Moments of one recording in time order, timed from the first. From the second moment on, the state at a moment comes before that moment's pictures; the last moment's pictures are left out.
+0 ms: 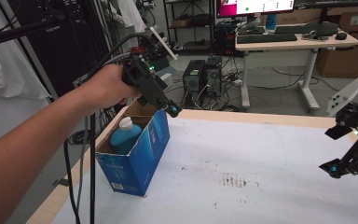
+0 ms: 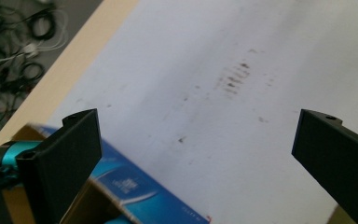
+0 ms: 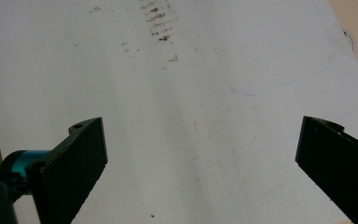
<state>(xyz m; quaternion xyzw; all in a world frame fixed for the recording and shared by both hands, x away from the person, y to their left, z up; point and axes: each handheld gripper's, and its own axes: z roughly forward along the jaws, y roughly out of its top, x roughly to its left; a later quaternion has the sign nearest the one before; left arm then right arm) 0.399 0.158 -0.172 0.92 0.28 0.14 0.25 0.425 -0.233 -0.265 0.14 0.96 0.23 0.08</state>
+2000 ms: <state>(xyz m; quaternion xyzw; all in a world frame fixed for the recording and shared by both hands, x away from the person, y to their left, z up) 0.421 0.045 -0.277 0.97 0.13 0.06 0.18 0.430 -0.210 -0.280 0.14 0.96 0.21 0.07</state>
